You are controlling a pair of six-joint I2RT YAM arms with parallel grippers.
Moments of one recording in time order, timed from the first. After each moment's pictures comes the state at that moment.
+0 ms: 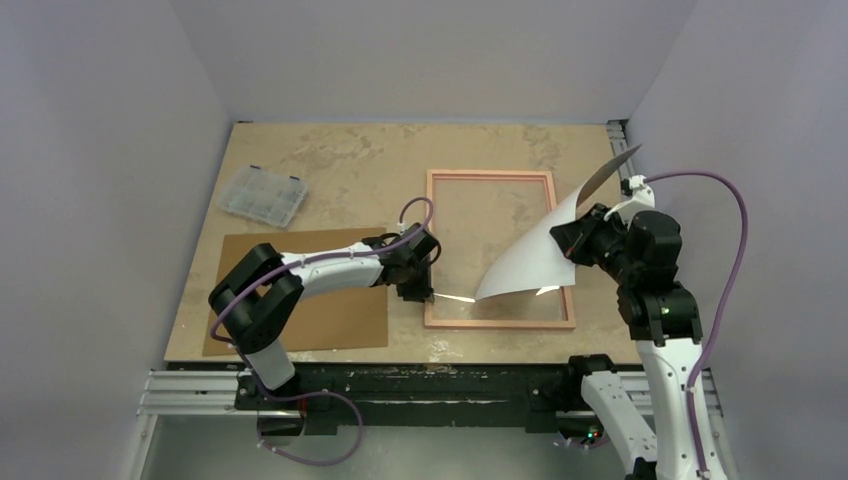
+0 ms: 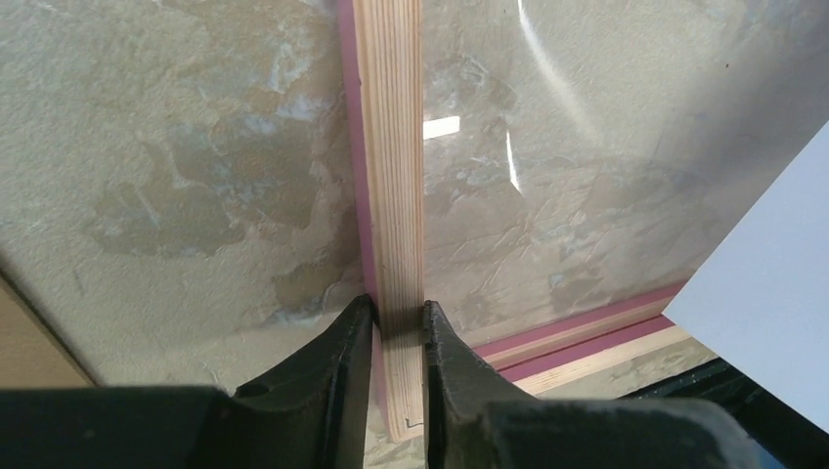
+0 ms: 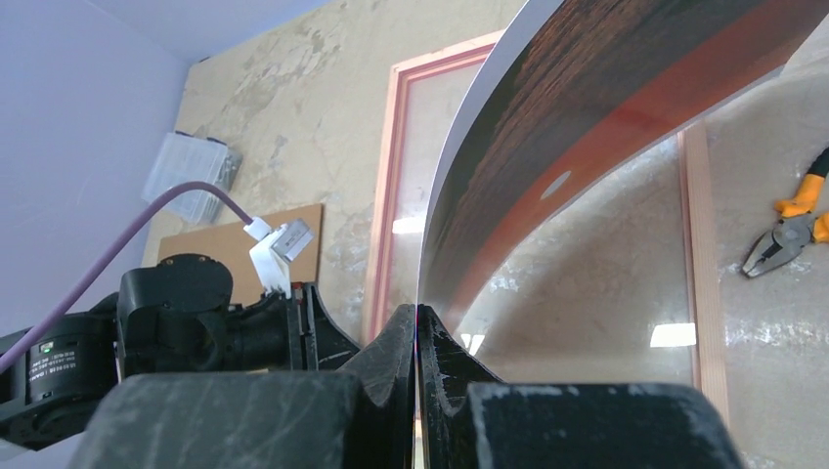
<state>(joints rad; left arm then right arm) -0.85 1.71 1.01 -0.40 0.03 -0.89 0.06 0.68 0.99 -0.70 -0.23 0.50</state>
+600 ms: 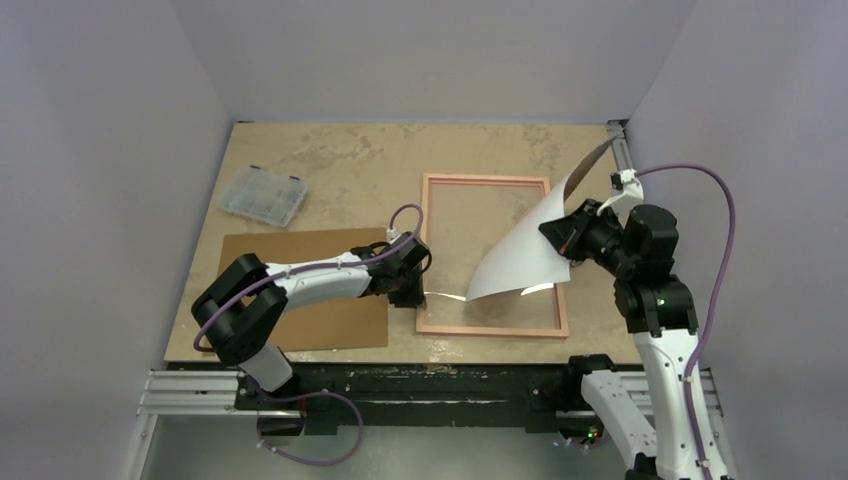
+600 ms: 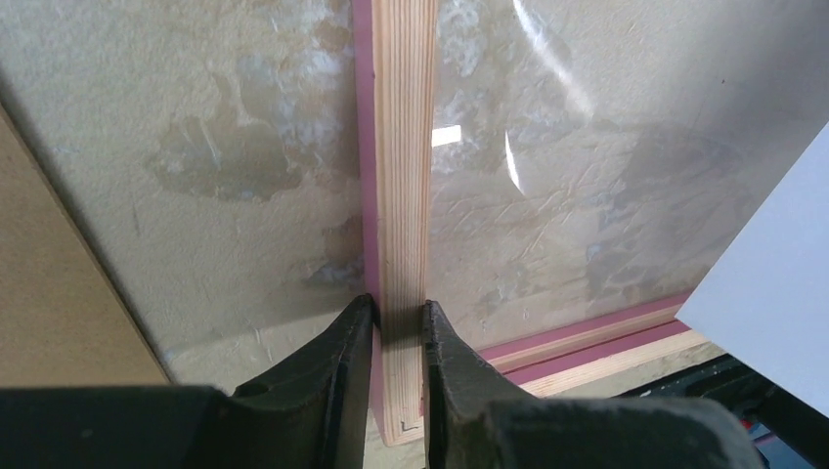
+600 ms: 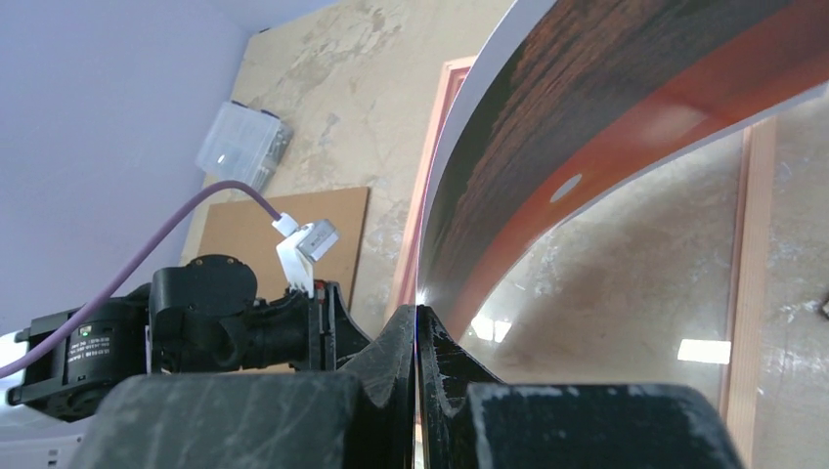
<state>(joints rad) -0.86 1.62 0.91 -0.39 0.00 -0.91 0.06 0.71 0.98 -0.63 -0.36 0.50</state>
